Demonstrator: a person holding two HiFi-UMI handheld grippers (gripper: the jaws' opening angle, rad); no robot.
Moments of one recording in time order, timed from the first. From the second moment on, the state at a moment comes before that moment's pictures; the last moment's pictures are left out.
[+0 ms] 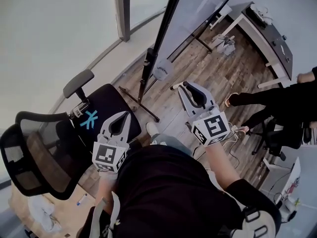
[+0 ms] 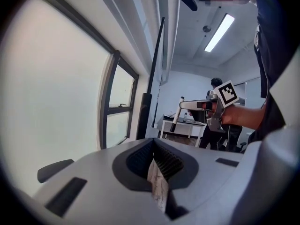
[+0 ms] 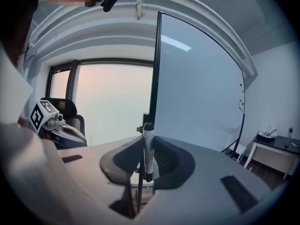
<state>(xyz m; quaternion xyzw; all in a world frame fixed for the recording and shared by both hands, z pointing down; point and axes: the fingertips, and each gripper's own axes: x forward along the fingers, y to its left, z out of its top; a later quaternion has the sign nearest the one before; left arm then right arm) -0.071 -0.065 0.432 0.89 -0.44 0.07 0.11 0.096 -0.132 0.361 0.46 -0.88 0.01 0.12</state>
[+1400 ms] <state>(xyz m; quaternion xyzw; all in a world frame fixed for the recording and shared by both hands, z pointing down) -0.016 -0.046 0.439 0.93 -0.34 0.11 0.10 0.141 -0.037 0.429 0.52 -0.84 0.10 0.13</state>
